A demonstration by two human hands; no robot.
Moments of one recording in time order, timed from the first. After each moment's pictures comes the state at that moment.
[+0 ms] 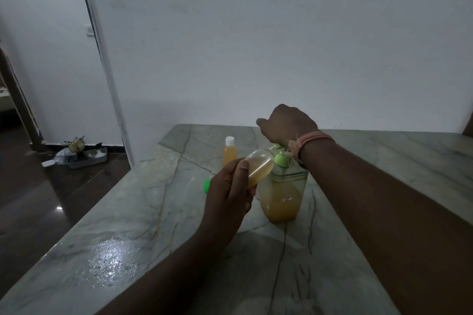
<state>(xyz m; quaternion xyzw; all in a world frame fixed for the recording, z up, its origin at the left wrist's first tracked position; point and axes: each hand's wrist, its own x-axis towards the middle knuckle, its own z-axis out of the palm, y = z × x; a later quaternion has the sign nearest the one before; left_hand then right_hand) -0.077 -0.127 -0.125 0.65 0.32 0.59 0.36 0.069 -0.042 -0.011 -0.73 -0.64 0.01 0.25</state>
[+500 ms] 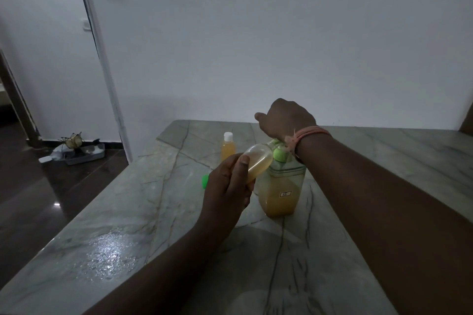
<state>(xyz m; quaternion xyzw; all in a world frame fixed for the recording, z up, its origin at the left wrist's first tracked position) -0.077 -0.126 -0.125 0.65 0.33 0.59 0.35 0.066 -0.046 -0.008 -0.73 -0.64 0.00 0.25</state>
